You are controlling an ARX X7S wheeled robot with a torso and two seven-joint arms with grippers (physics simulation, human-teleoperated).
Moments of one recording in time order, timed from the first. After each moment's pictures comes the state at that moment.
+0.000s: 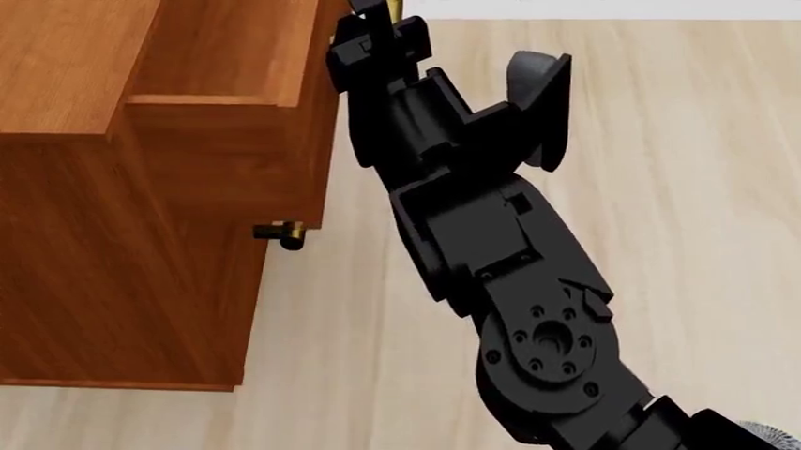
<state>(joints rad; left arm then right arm) -0.99 -0.48 -0.02 0.73 -0.85 -0.74 -0.47 1.22 0.29 -0.99 0.31 2.31 -0.29 0.23</state>
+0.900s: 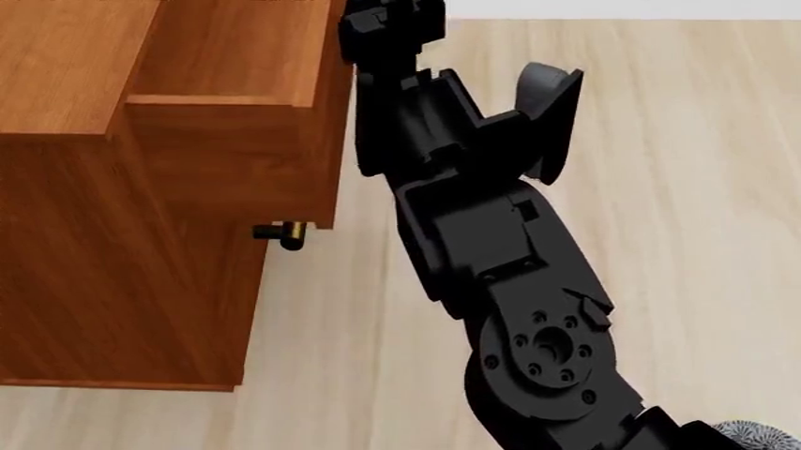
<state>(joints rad) -1.00 -0.49 -0.01 0.73 -0.85 -0.73 -0.48 1.19 0.28 -0.94 0.29 2.35 -0.34 0.22</state>
